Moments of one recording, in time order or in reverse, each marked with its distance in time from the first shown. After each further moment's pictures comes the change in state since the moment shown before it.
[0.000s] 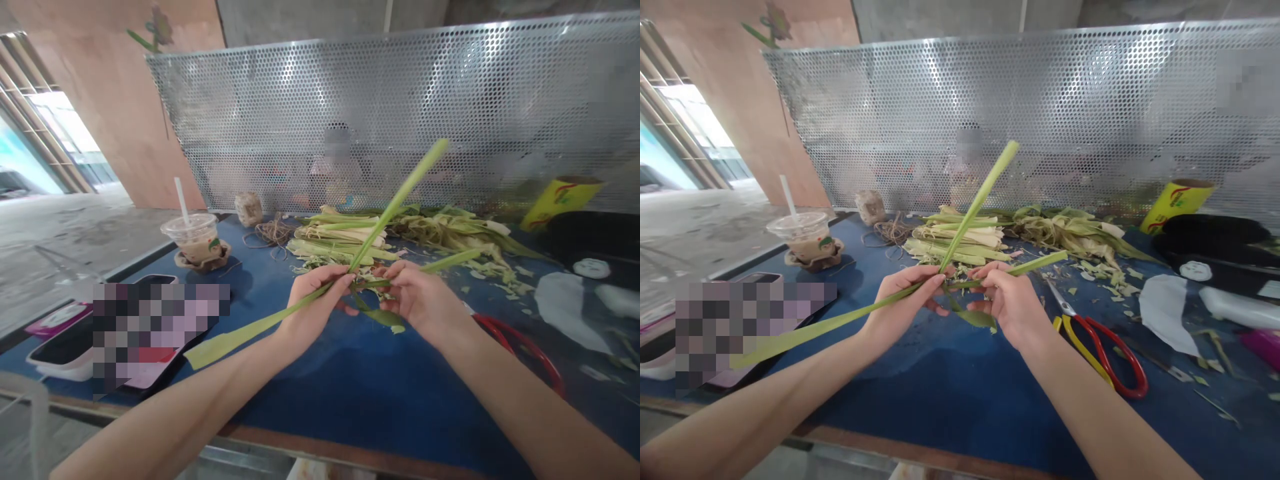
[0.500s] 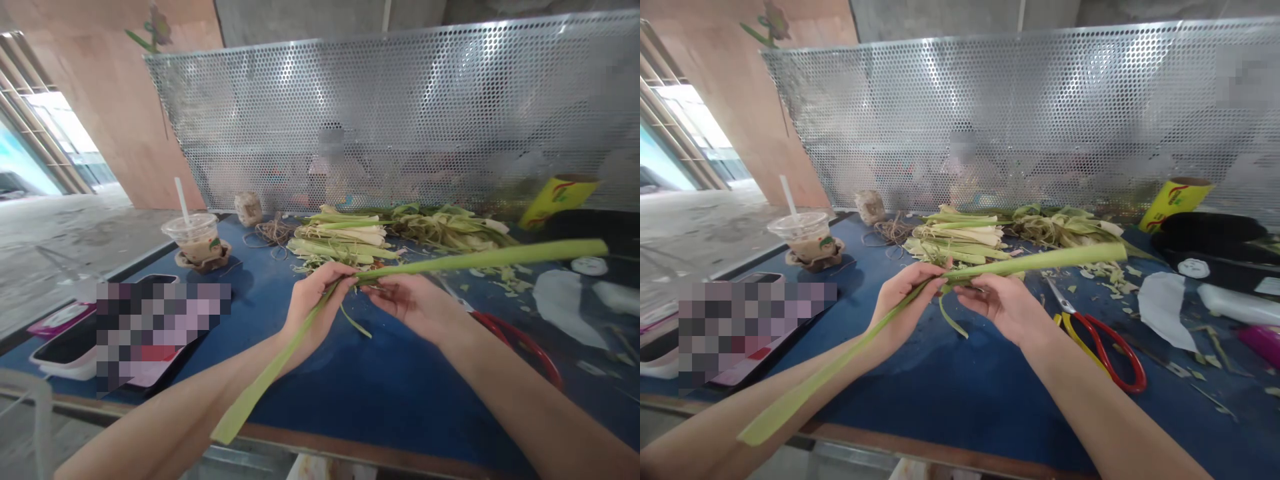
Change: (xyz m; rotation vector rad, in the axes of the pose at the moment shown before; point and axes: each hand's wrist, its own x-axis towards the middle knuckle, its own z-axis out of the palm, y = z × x) left_hand -0.003 -0.007 -0.004 0.292 0.012 0.245; right_hand 0.003 0.001 0.001 0.063 0.005 0.205
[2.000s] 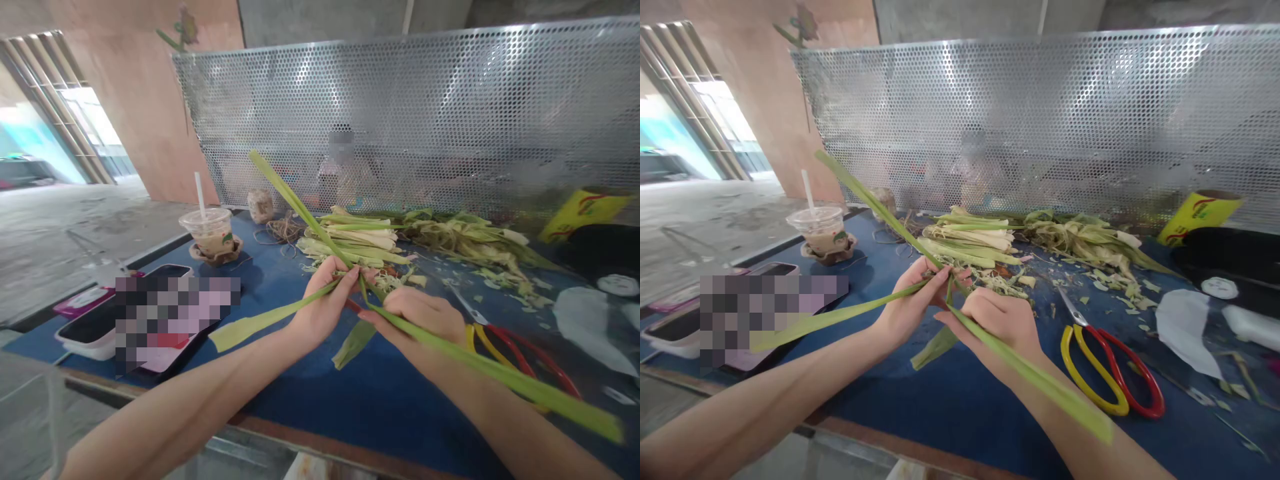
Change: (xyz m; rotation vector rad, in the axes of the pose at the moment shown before) left_hand 0.005 0.011 0.003 -0.430 -0.036 -0.234; right_hand -0.023 0.019 0.006 -1.245 -0.075 -1.397
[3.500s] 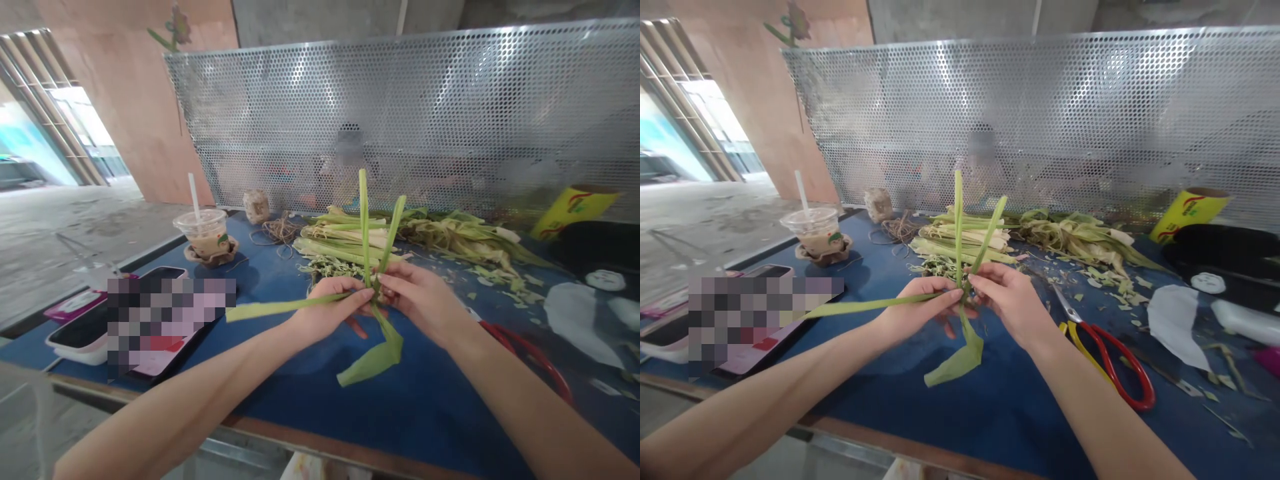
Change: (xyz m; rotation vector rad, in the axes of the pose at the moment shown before) left_hand 0.004 -0.003 -0.004 0.041 -0.321 -0.282; right_hand 0.012 0.033 0.001 1.085 -0.112 1.026
